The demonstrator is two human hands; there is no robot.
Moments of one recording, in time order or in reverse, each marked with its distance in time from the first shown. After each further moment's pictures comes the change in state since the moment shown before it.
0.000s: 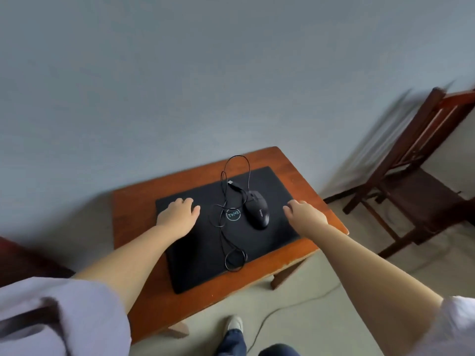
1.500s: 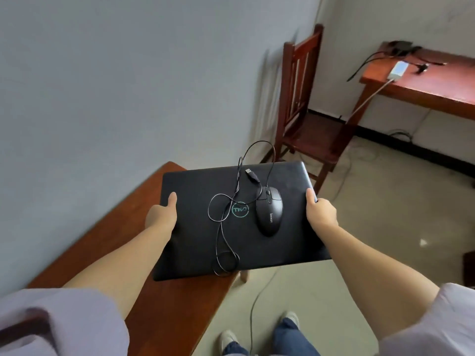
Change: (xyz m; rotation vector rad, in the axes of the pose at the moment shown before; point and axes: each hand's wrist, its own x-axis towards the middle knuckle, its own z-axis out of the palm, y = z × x) left_hand 0.099 0.234 0.018 -0.534 -0.089 -0.194; right_hand -0.060 0.214 -0.001 0.795 0.418 1.015
